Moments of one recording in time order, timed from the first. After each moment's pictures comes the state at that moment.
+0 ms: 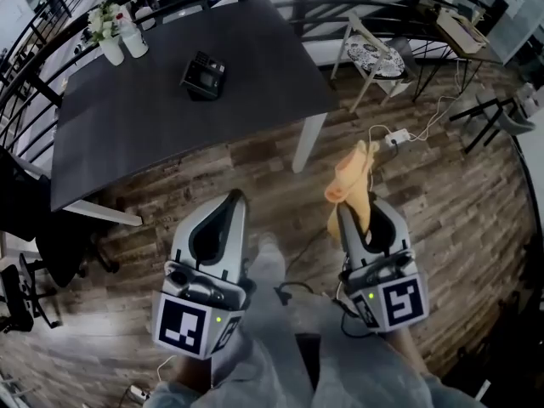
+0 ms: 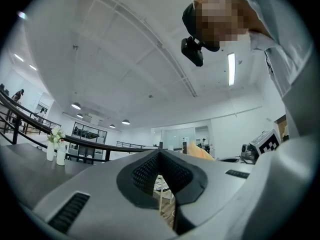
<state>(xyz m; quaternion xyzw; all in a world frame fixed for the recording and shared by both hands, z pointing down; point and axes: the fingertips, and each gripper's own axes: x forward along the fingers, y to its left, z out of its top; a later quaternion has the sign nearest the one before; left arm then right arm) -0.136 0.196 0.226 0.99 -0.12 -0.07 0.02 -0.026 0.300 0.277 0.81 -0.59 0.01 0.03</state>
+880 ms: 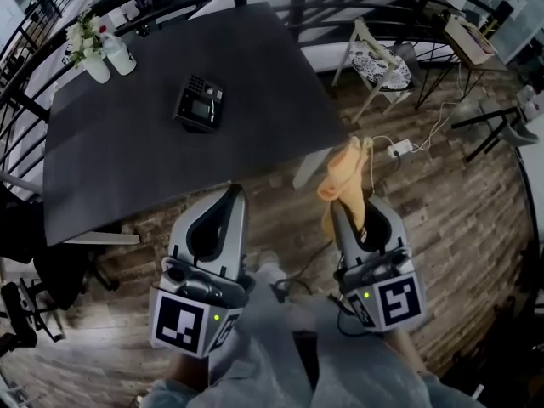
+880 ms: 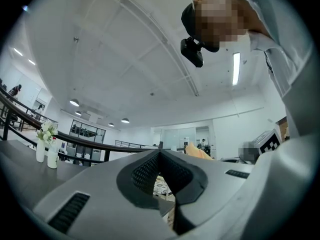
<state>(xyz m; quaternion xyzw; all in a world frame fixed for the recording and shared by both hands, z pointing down) -0.050 0.085 0.223 0.99 -0.11 -0.07 0.03 0.050 0.186 0.275 0.81 -0.59 0.02 0.03</state>
